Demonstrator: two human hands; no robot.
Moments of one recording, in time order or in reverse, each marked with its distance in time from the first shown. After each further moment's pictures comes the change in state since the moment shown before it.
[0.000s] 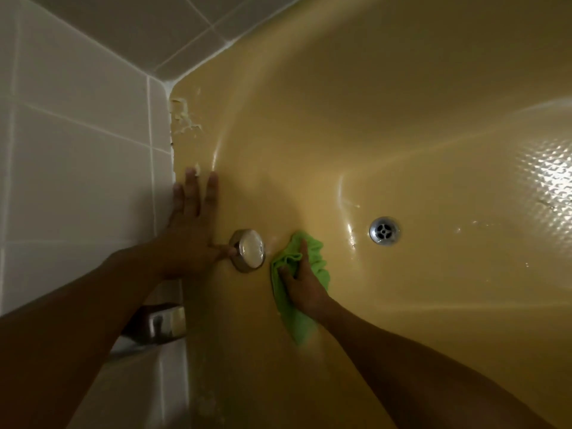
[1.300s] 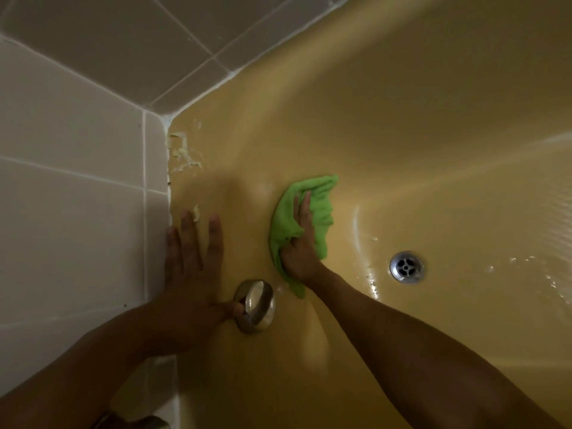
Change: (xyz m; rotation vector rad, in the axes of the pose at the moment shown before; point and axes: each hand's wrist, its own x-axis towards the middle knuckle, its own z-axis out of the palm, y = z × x) left_hand 0.006 0.008 -0.002 0.033 -0.052 -0.026; right_hand 0.130 -0.076 -0.016 -0.188 0.281 -0.536
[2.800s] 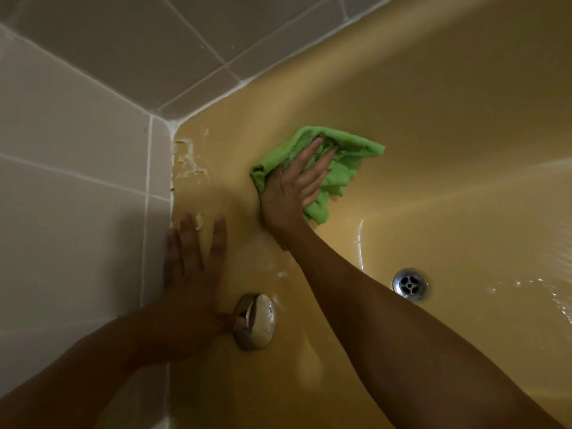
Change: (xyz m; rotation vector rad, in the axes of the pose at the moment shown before) left_hand 0.011 -0.001 -0.002 -0.019 0.065 -0.037; right_hand 0.083 -0.119 0.001 0.047 0.470 0.269
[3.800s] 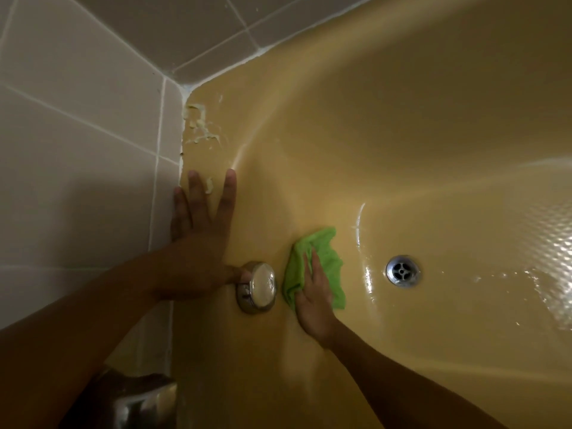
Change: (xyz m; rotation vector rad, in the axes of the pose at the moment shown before) left_hand -0.004 0.011 -0.012 -0.090 0.019 0.032; right_hand -0.122 0.207 -0.082 -0.271 -0.652 -0.097
